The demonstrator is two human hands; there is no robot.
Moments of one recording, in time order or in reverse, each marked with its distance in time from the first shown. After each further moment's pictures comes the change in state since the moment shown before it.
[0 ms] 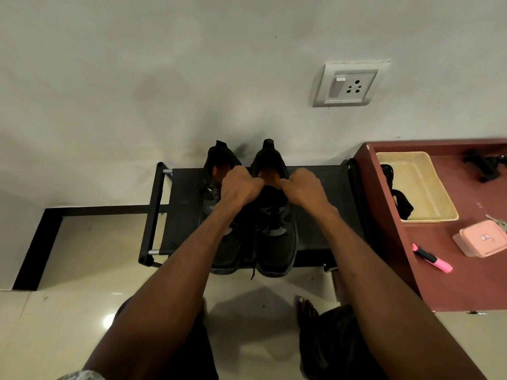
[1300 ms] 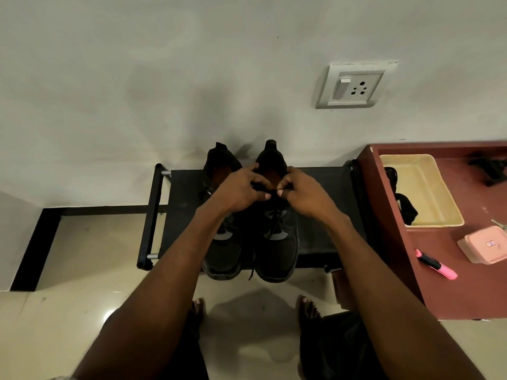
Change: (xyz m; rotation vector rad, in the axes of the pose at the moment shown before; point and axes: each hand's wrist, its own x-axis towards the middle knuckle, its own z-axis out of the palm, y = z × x) left_hand 0.002 -0.007 -0.023 0.134 -0.312 0.360; right_hand -0.003 0.008 -0.009 -0.074 -0.114 -0.322
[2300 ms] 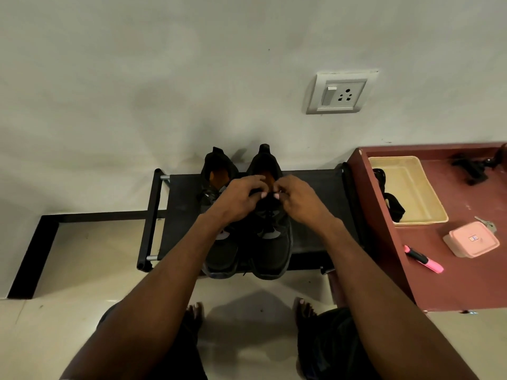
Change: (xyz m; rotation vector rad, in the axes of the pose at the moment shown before) left_hand -0.014 -0.004 0.018 0.106 0.133 0.245; right_hand -0.014 0.006 0.006 -0.071 0.054 -0.088
